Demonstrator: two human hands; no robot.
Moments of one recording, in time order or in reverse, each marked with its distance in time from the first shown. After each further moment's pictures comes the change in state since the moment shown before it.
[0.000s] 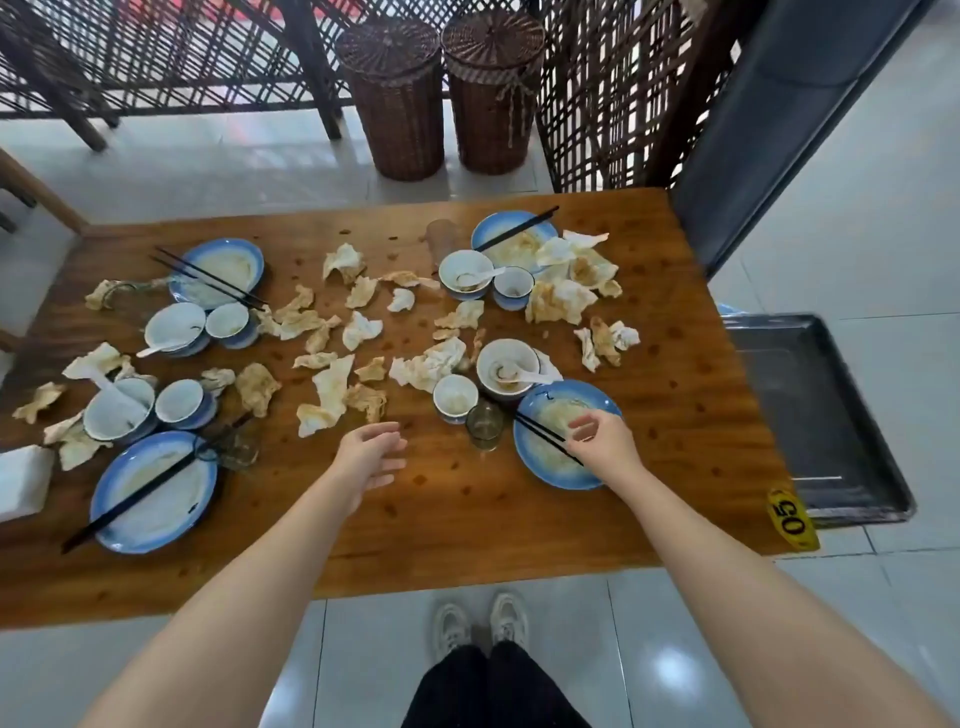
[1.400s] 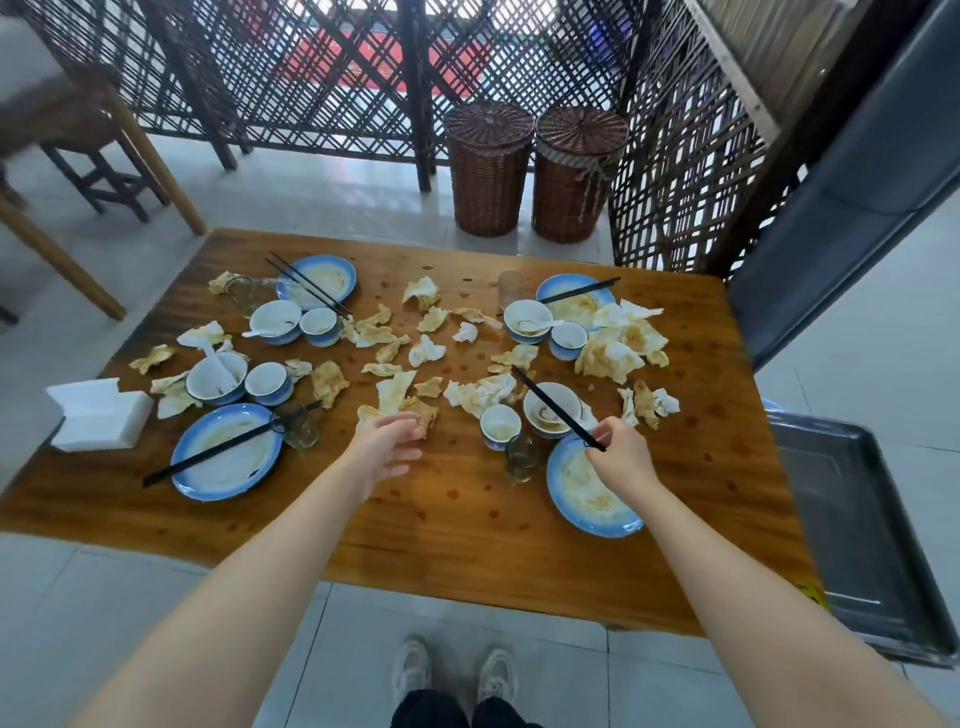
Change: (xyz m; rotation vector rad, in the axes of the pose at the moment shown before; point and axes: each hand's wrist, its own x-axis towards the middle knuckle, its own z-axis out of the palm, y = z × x) left_hand -0.040 0.008 -0.041 -0.217 0.057 0.118; right_hand -0.009 -0.060 -0.010 -0.183 0.050 -0.248
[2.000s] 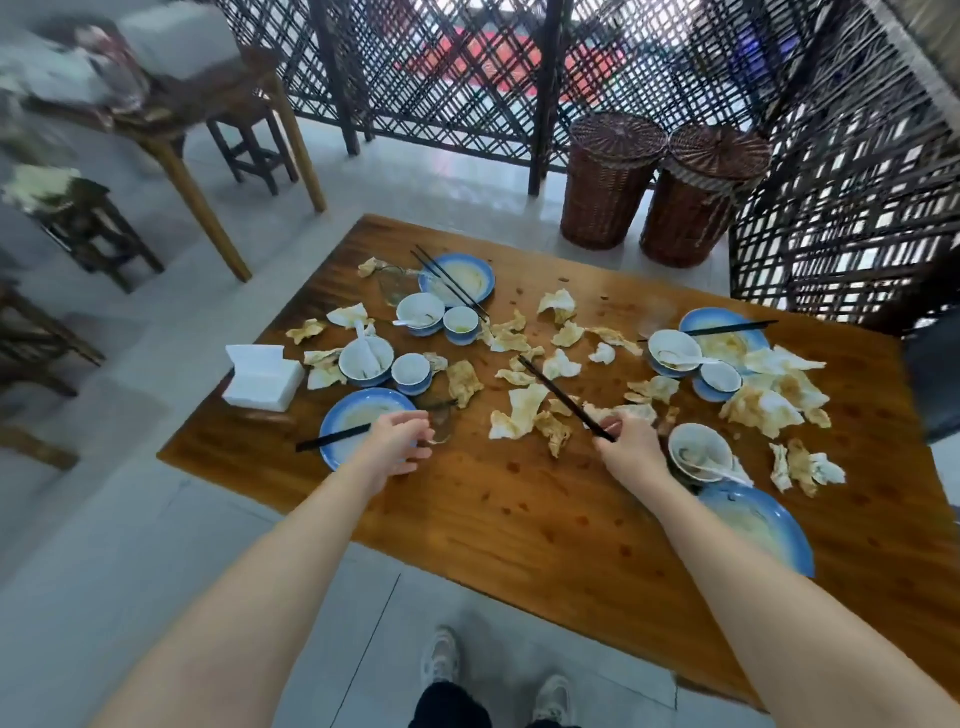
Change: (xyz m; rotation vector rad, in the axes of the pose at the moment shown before) left_hand 0.014 -0.019 -0.171 -0.095 0.189 -0.049; right_hand 0.008 -0.153 0.116 -0.105 -0.096 -0.158
